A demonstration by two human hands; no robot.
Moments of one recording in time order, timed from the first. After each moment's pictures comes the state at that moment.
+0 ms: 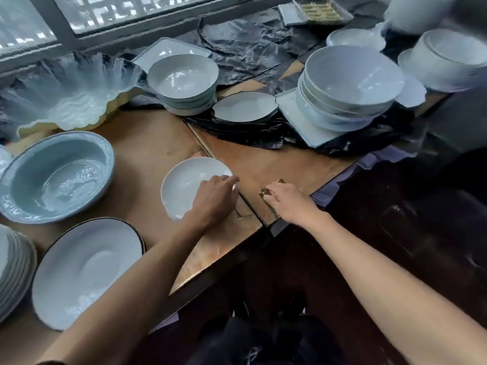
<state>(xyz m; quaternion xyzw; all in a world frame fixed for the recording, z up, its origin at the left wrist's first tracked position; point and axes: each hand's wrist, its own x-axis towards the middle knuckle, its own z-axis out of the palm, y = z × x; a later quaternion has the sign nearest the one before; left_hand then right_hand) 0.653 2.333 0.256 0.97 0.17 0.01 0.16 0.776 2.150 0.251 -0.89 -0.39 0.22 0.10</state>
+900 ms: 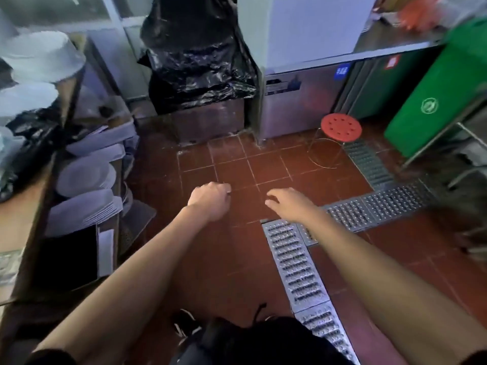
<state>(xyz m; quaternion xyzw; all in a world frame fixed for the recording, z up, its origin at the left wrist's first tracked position) 0.582 1.727 0.269 0.91 -0.39 -0.15 0.02 0.441 1.542 0.258 -0.94 0.22 0.16 0.21</state>
